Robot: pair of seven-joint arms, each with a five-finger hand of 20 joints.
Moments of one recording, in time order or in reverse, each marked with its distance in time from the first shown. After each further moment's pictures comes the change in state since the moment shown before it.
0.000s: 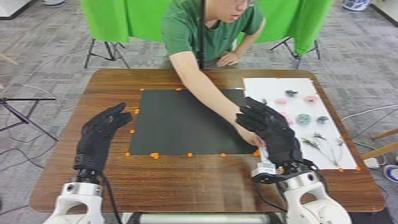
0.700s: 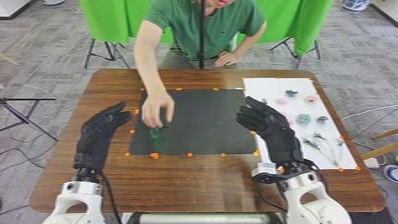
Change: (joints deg) left arm -0.4 0.0 -0.1 0.2 0.1 0.0 0.0; right arm 0.0 0.1 0.0 0.0 -0.1 0.2 -0.4
